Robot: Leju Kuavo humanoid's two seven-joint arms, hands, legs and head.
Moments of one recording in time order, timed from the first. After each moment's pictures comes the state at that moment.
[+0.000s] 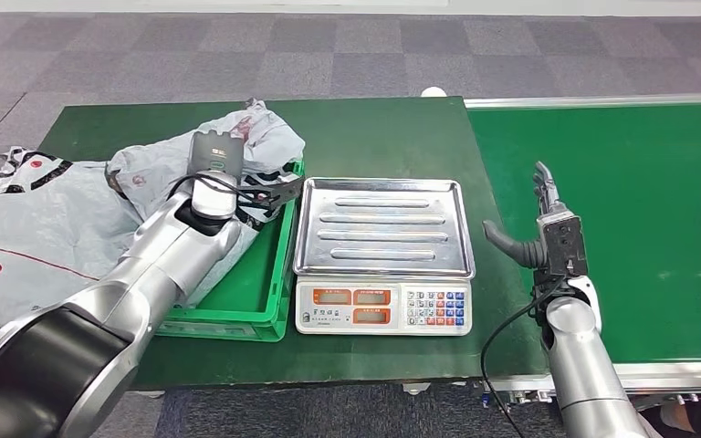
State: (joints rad) left arm -1.06 -0.11 -0.57 -0.33 -1.48 0.01 0.46; right arm -0.38 -0.07 0.05 -1.12 0.14 -0.08 -0.44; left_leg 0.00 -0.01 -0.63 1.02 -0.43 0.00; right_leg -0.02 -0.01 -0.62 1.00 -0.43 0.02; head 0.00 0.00
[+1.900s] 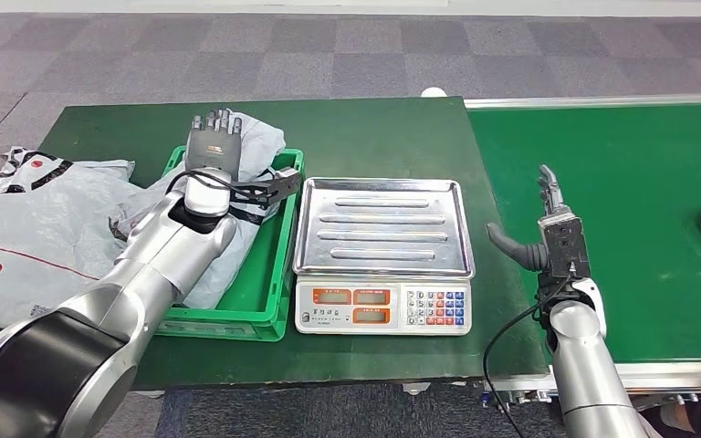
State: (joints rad) left arm -1.04 -0.11 -0.50 -0.38 -1.52 0.03 0.41; right arm -0.36 -0.07 0.02 -1.16 0.18 -0.08 -0.40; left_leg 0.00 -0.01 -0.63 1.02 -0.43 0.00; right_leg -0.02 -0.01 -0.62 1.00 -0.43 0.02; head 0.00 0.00
